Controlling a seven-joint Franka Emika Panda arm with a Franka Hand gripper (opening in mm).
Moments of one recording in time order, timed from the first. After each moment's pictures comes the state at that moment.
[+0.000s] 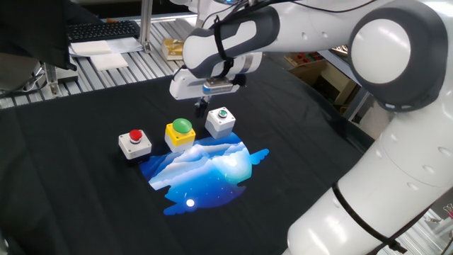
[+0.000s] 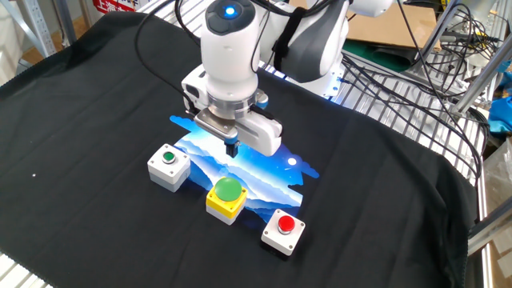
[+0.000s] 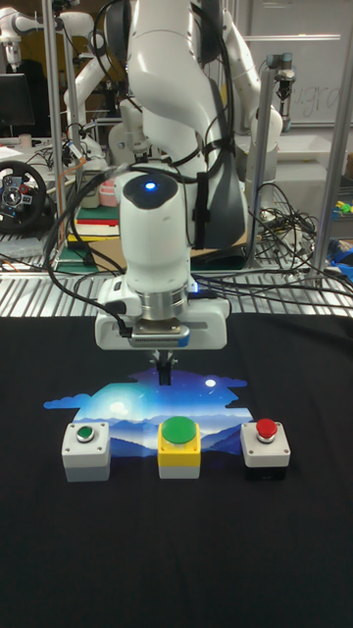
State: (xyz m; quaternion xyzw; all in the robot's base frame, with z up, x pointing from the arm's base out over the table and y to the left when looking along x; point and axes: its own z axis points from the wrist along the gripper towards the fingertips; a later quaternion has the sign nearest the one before) arm 0.489 -0.006 0.207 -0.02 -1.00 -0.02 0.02
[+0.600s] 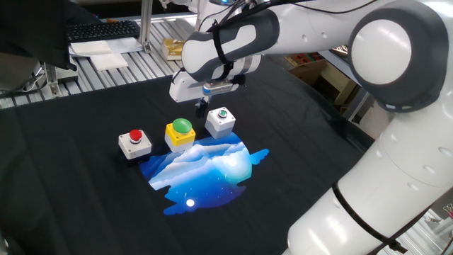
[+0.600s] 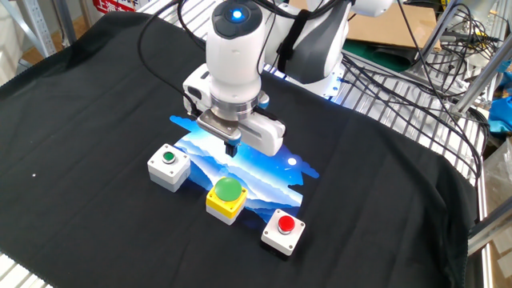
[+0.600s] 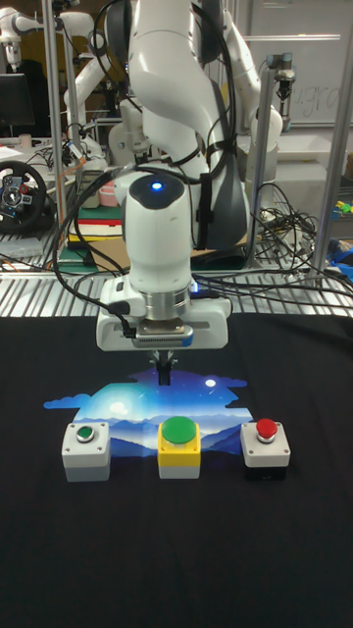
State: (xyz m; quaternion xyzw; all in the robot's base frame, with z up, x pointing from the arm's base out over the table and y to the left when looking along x) arm 0.488 -0.006 0.207 0.01 -1.00 0.00 0.02
